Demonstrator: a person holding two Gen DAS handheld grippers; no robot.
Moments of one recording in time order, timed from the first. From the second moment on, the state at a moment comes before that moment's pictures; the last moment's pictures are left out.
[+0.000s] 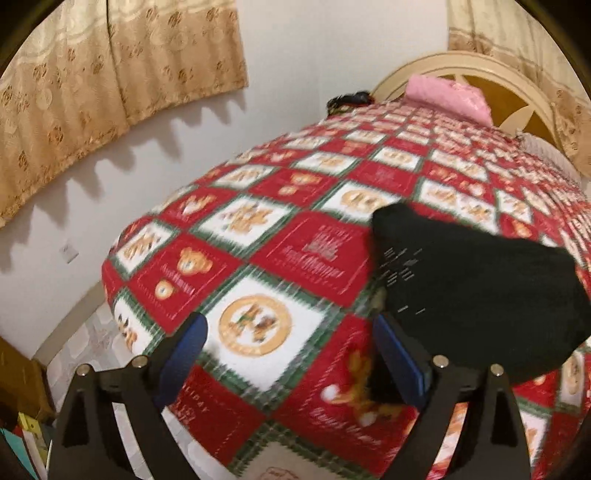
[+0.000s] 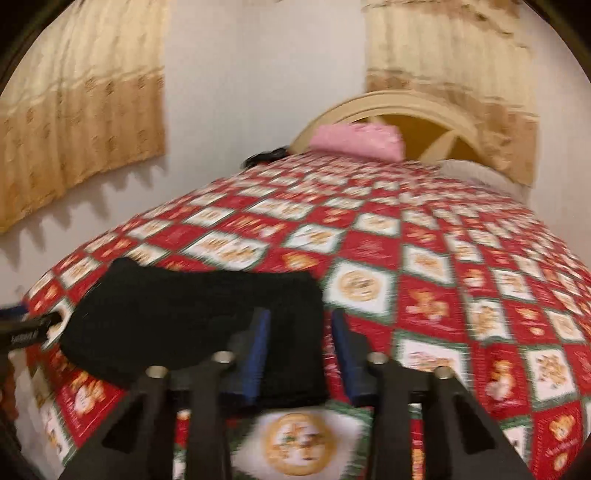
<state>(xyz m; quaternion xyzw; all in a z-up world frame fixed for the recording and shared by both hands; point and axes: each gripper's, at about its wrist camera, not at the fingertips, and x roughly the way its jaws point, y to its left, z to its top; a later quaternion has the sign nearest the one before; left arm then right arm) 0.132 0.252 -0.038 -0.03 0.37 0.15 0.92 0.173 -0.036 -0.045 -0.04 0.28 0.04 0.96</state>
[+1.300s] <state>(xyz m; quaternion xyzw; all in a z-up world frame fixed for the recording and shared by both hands) 0.148 0.195 -0.066 -0.05 0.42 0.06 0.90 0.147 0.019 -0.082 -0.13 0.37 0.00 0.92</state>
